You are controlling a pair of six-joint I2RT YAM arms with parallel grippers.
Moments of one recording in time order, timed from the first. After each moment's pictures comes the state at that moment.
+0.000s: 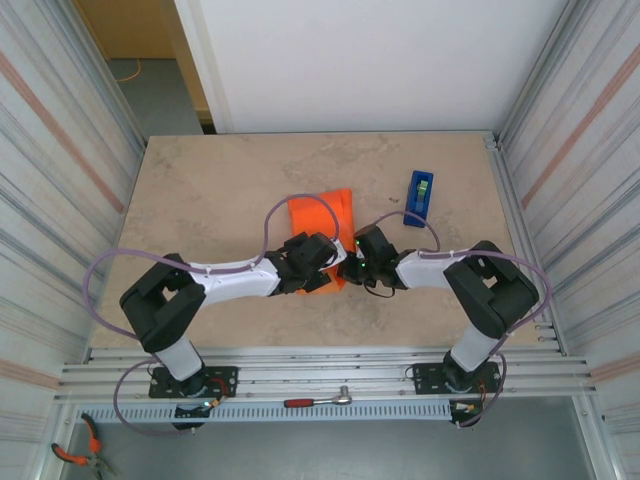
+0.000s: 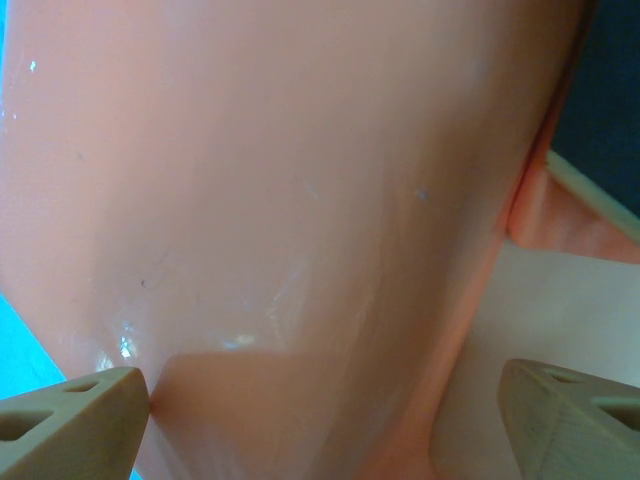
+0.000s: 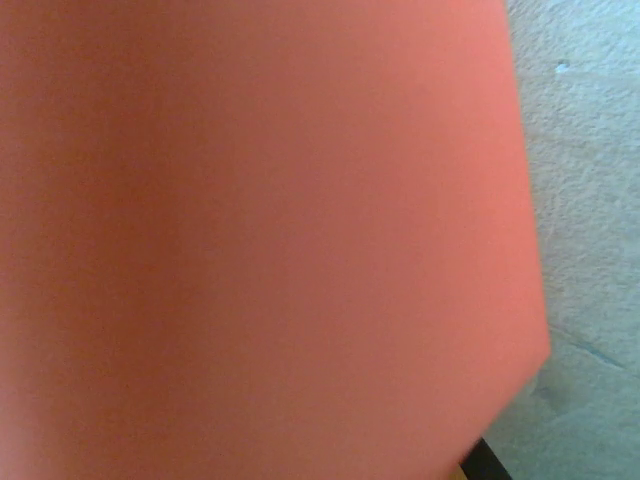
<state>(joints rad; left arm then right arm) -0.93 1.66 0.93 -0.22 -0.44 0.36 0.67 1.67 0.70 0.08 -0.23 0.93</state>
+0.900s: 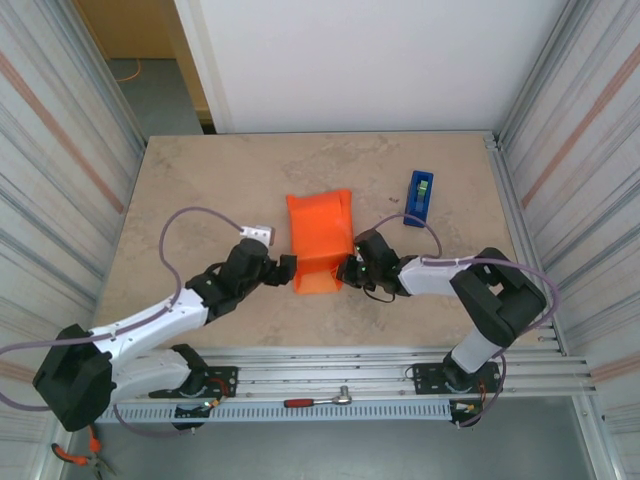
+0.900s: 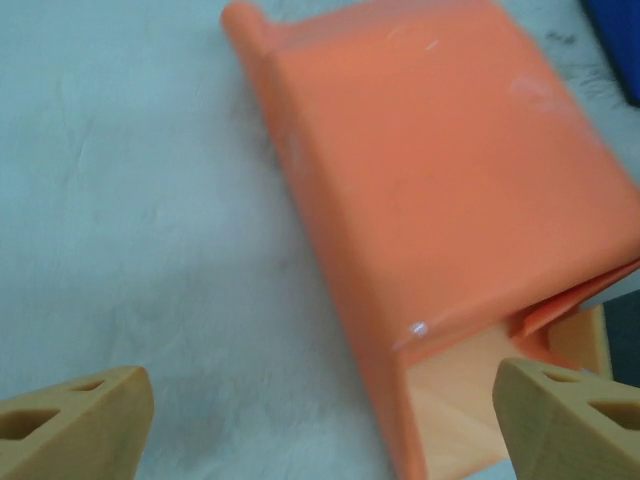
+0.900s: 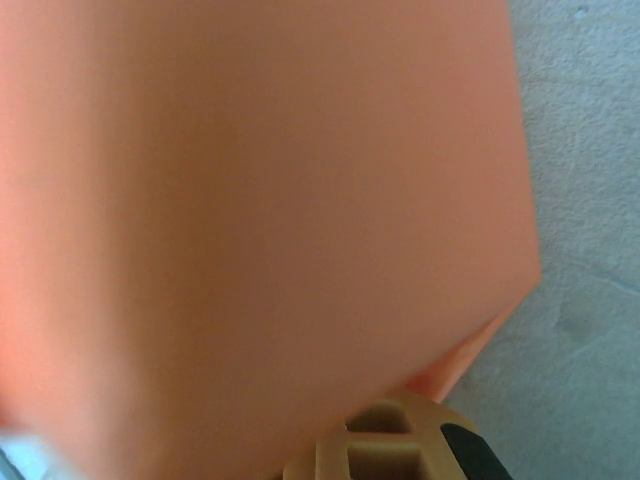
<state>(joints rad) -0.73 1.08 0.53 -0.13 -0.26 -0.45 0.70 1.63 0.65 0.11 -0.20 0.96</state>
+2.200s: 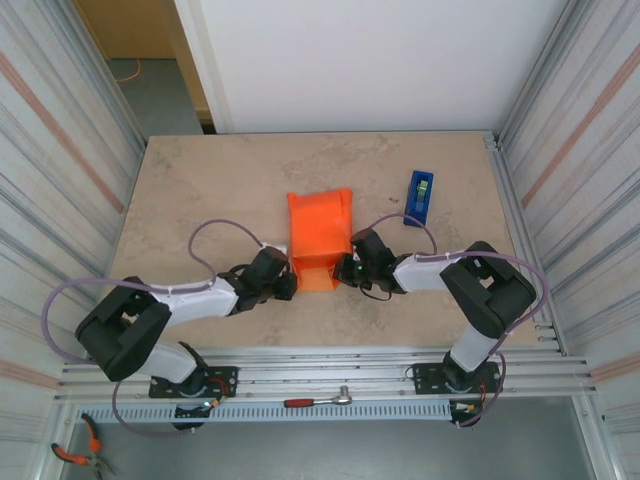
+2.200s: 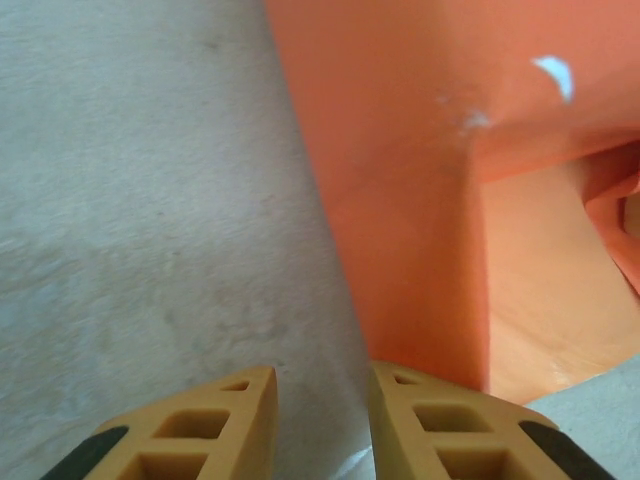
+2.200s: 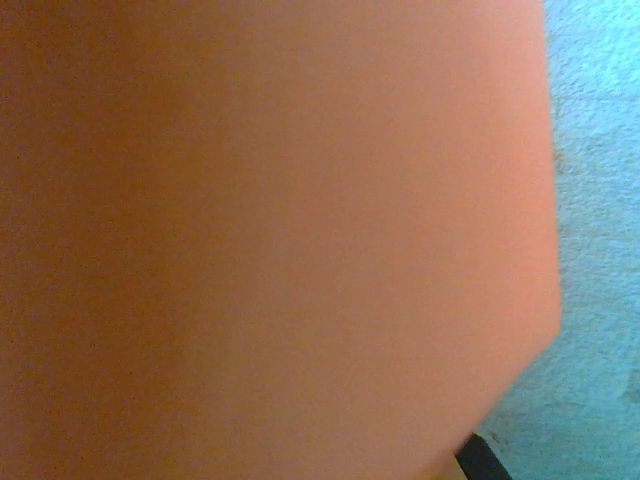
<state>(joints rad) -0.76 1.43 0.54 -0.03 -0.09 -0.55 0.70 1.68 0.68 0.15 -0.22 0.96</state>
